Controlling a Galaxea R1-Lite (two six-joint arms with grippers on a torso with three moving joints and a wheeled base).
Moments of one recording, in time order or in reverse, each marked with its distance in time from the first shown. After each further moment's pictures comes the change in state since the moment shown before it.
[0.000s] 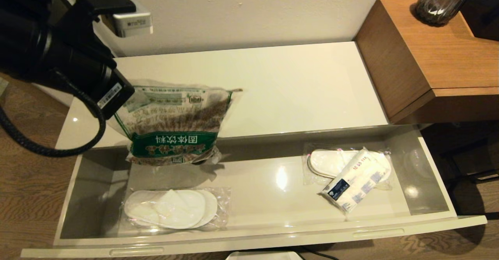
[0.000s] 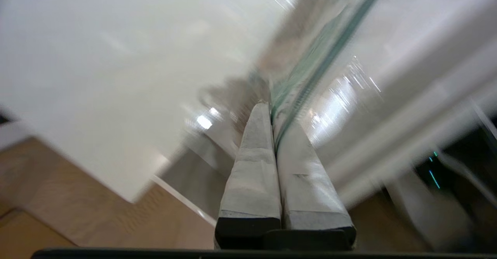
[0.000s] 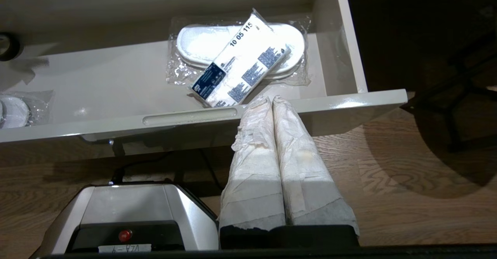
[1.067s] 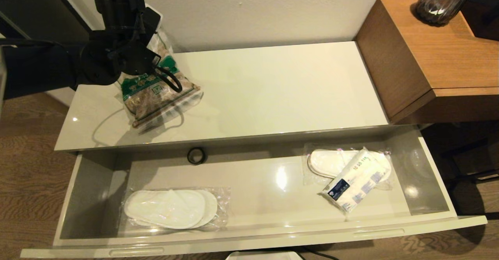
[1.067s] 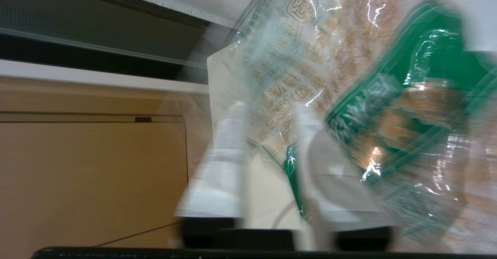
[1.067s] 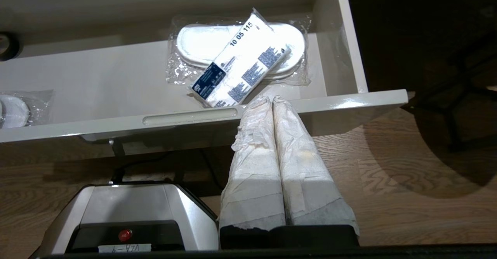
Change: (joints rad) left arm 0.205 0.434 0.010 -1.038 0.595 0.149; right arm 0.000 0.000 0.000 0.000 0.000 0.000
